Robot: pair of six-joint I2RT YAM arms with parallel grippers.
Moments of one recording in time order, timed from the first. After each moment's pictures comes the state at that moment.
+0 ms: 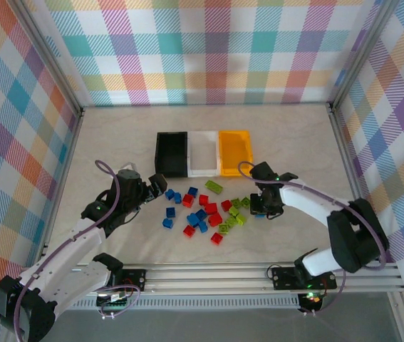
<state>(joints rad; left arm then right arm) -0.46 0.88 0.63 -0.45 -0.12 -0.84 0.51 1.40 0.81 -0.75 -0.01 0.47</state>
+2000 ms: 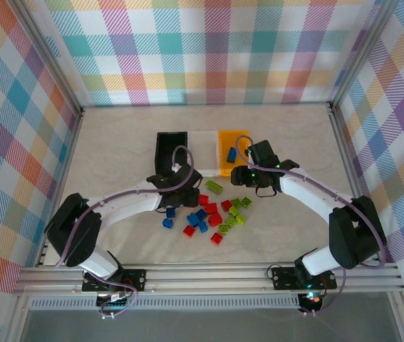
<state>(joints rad) -0.80 1.57 0.99 -0.57 -0.25 -0.60 0.49 1.46 0.96 -0.49 -0.12 0.47</state>
